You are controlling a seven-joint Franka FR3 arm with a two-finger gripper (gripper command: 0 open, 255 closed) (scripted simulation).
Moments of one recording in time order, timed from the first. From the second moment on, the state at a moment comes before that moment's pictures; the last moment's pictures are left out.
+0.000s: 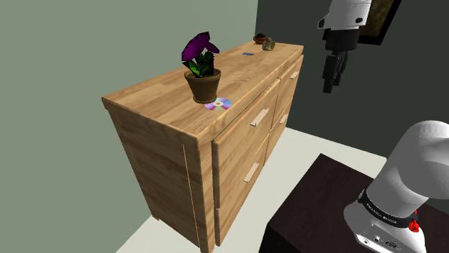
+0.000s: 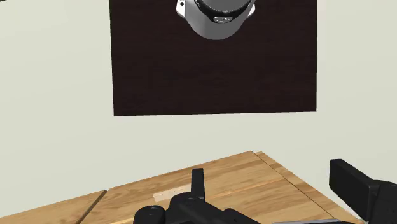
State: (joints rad) arm 0.01 -0.79 -0.07 -2.36 -0.01 1.43 -0.10
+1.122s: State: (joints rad) arm 0.00 -0.47 0.10 -2.08 0.22 1.69 0.34
